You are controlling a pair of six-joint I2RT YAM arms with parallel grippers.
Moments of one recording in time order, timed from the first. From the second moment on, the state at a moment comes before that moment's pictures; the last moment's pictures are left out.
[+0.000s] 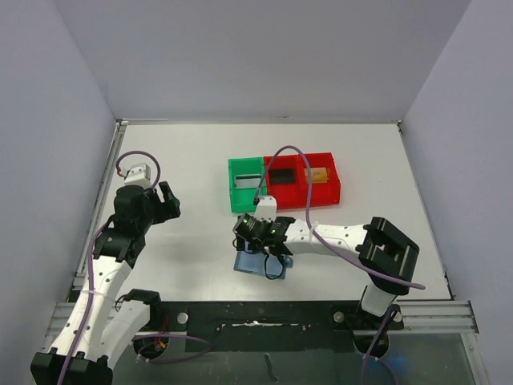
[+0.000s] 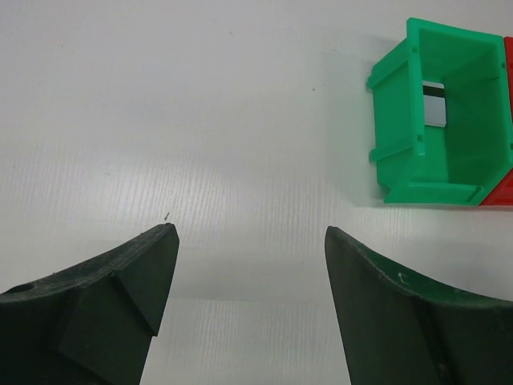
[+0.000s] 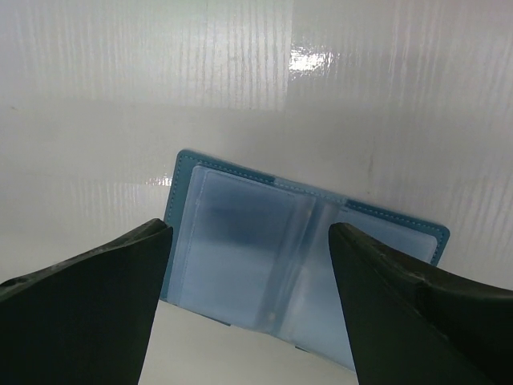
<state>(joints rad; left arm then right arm) -0.16 0.79 0.70 -0.44 -0.08 -0.36 1.09 1.67 1.08 -0.51 0.45 0.97</state>
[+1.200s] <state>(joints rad) -0.16 0.79 0.70 -0.45 -0.08 -0.36 1.15 1.88 1.25 -0.58 0.44 0.89</state>
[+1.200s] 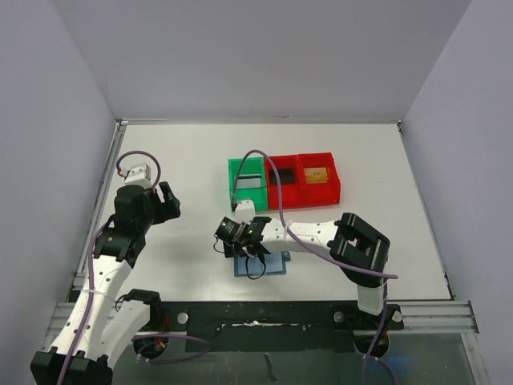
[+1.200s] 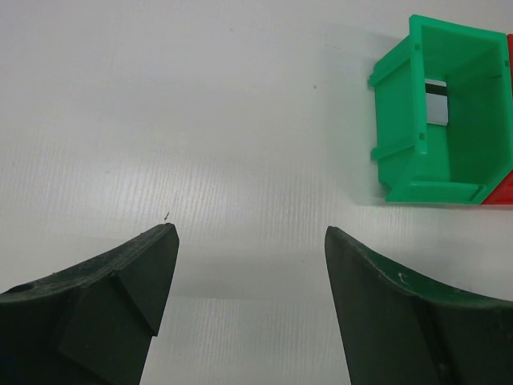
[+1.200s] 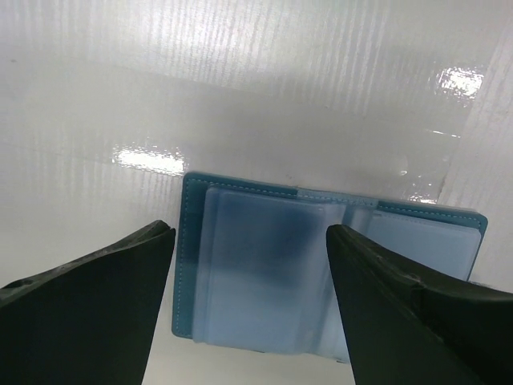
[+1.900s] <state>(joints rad) -0.16 0.79 0.70 -0.45 -0.09 -0.36 1.16 1.90 1.25 -0.61 0.42 0.95</state>
